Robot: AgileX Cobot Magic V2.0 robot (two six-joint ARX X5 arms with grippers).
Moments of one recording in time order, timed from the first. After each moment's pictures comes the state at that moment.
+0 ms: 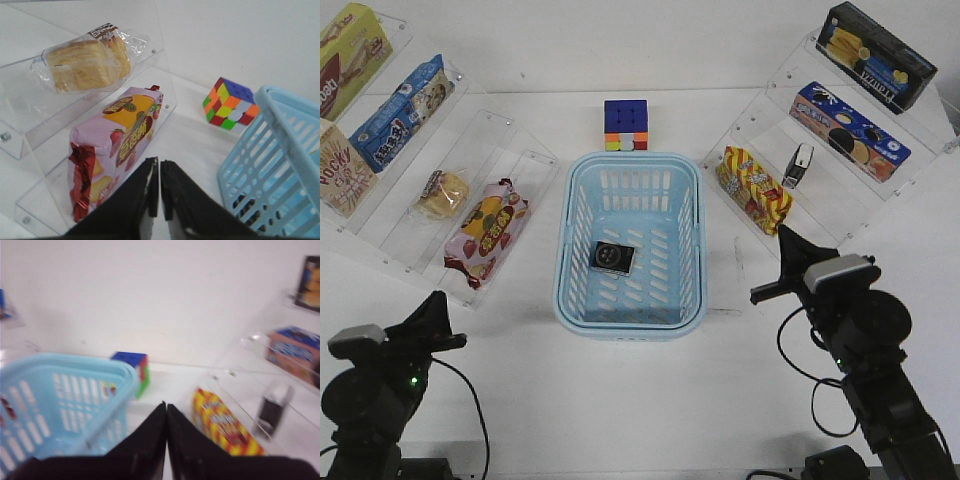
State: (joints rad) left arm -0.01 0.41 0.54 -0.19 0.10 -0.38; right arm 0.23 0.71 0.66 -0.01 -0.07 0.06
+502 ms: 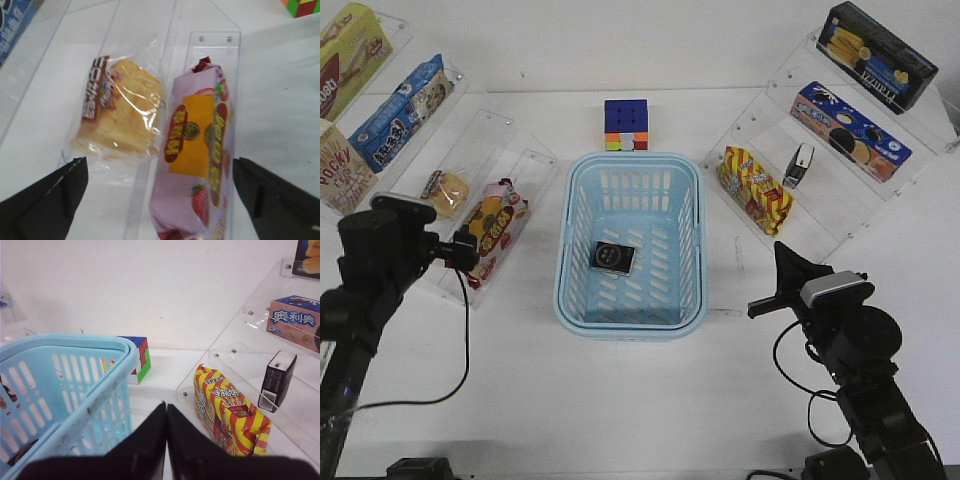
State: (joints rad) left arm -0.01 1.19 1.18 -0.45 -0.01 0.29; right arm 0.23 0.67 0.59 0.01 -0.07 0.10
